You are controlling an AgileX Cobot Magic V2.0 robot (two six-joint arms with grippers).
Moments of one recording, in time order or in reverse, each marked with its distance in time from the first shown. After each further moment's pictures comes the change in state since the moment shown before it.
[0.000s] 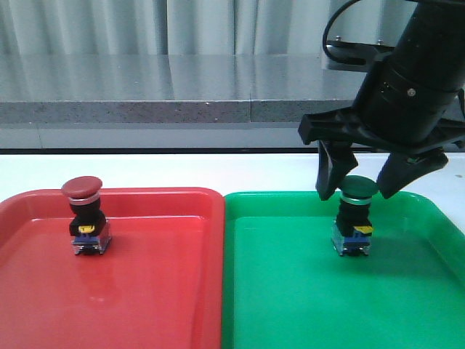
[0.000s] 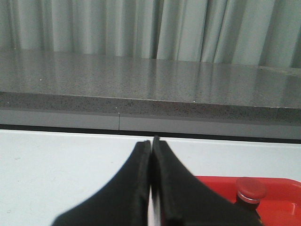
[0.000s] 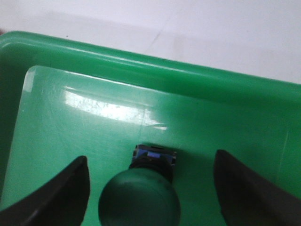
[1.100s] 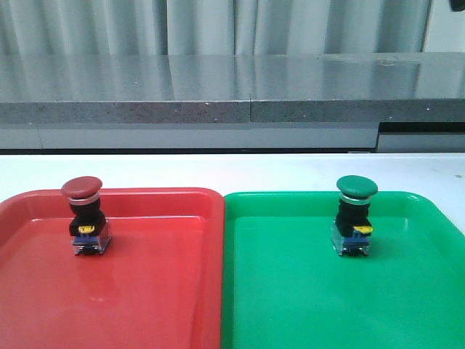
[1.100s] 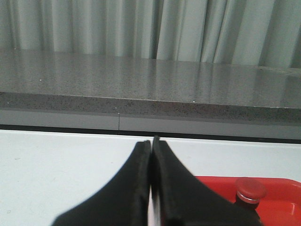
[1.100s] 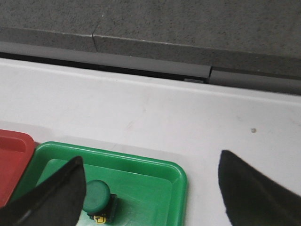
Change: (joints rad) left arm 0.000 0.000 0.000 0.000 0.000 0.000; right arm -0.130 -0.733 0.252 -0.173 -0.134 0.000
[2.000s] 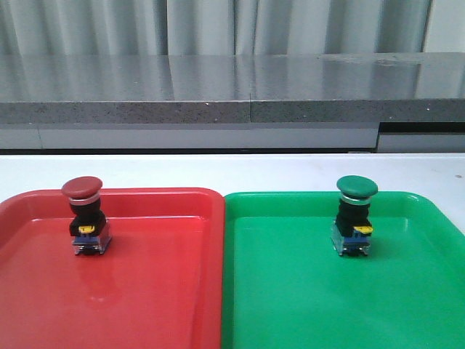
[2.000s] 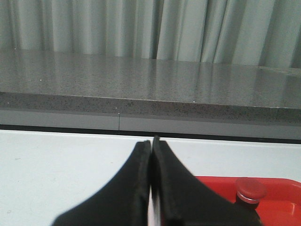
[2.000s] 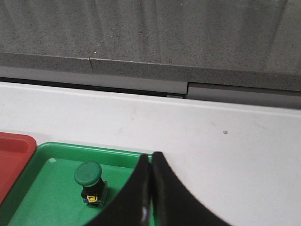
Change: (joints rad) left arm 0.000 0.000 0.000 0.000 0.000 0.000; right arm -0.023 -0.418 0.222 -0.028 0.028 0.000
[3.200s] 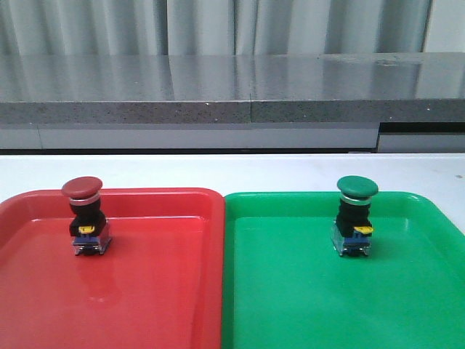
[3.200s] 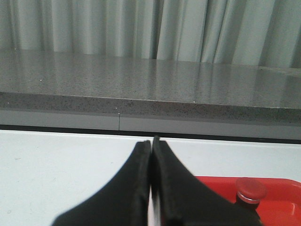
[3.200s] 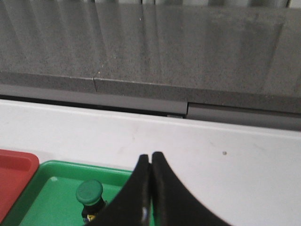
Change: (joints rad) left arm 0.000 0.000 0.000 0.000 0.000 0.000; right arm 0.000 -0.063 0.026 -0.016 -0.064 0.000
